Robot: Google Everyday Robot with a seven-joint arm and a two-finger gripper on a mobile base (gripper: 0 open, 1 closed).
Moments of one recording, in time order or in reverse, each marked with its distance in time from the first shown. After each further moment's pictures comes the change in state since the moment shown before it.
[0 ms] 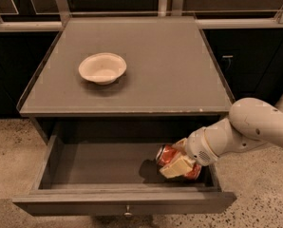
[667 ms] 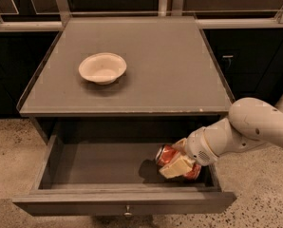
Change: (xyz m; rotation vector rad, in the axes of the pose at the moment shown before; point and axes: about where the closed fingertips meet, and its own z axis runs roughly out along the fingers) arm 0.000 0.000 0.000 0.000 0.000 0.000
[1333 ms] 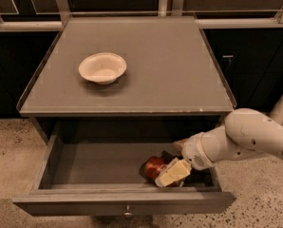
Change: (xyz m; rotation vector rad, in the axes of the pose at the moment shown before) arm 0.009 -0.013 0.017 0.077 -0.018 0.068
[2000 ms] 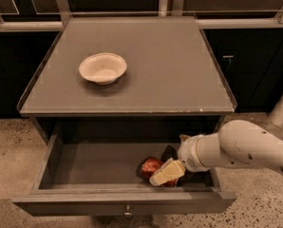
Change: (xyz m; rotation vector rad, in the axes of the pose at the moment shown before) arm -0.007 -0.015 0.006 0.194 -0.047 0.032
